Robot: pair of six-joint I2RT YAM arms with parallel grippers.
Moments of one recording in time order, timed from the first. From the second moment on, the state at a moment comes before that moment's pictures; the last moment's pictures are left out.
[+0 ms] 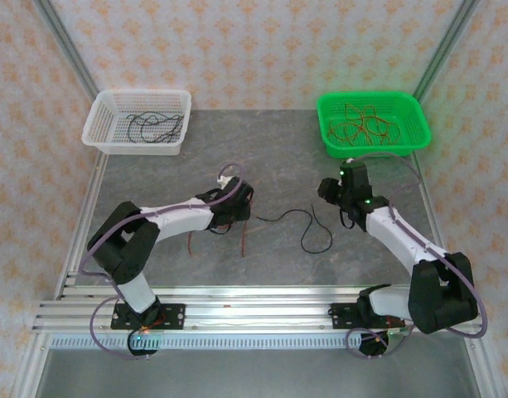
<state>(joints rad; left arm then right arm) -0.66 1.71 0.97 -0.28 -0.24 -0.70 0.26 1.25 0.74 -0.25 0.01 0.55</state>
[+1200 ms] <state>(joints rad) -0.78 1.55 1.52 -0.59 -0.59 -0.37 0.47 1.11 0.58 0.05 -0.30 0.70</state>
